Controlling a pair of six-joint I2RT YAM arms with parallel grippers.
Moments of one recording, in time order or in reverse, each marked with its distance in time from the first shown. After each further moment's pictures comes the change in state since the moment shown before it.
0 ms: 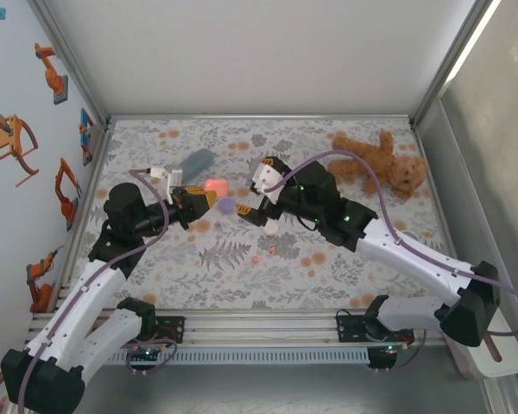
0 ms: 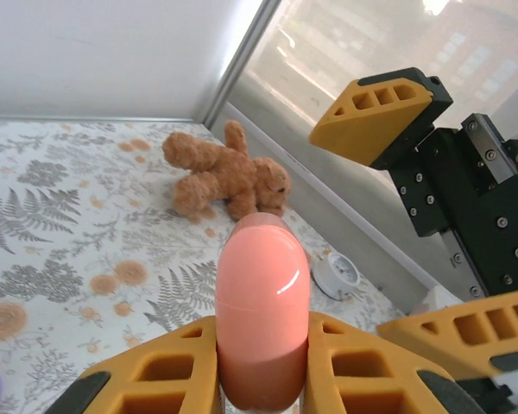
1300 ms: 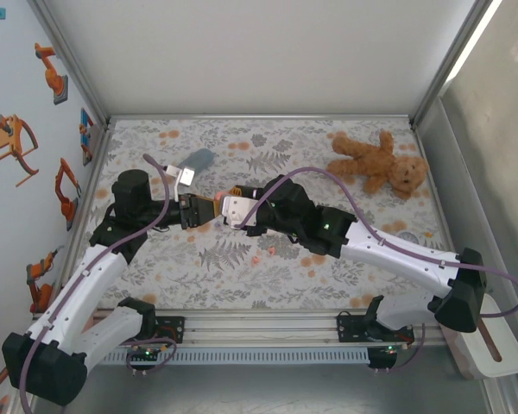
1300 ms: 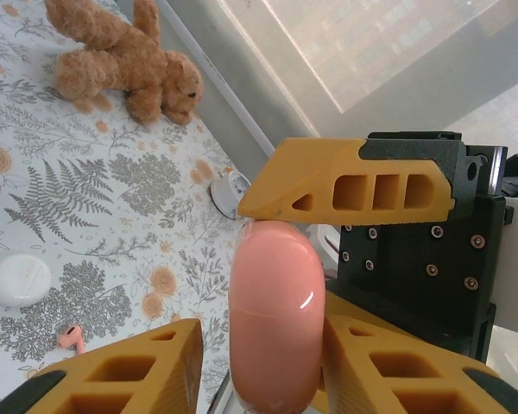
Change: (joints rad) left arm 0.005 0.116 0.122 -0.224 0.296 -0.132; right arm 0.203 0.101 0.101 -0.128 0.192 -0.349
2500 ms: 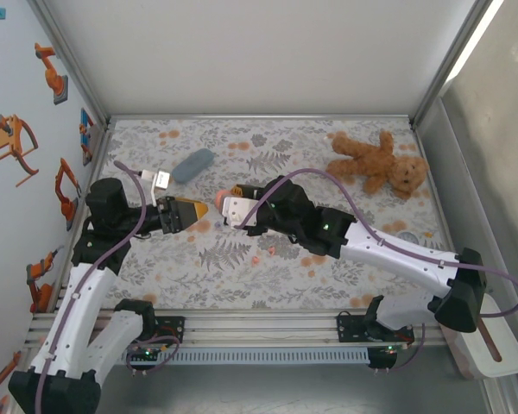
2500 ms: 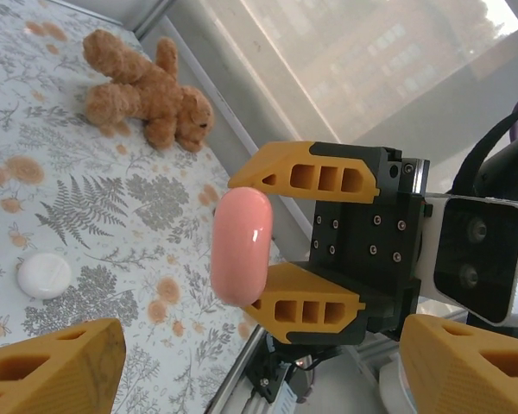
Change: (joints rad) left arm 0.163 -0.135 -0.010 -0.095 0.080 -0.025; right arm 0.000 0.000 -0.011 0.006 0.026 -0.031
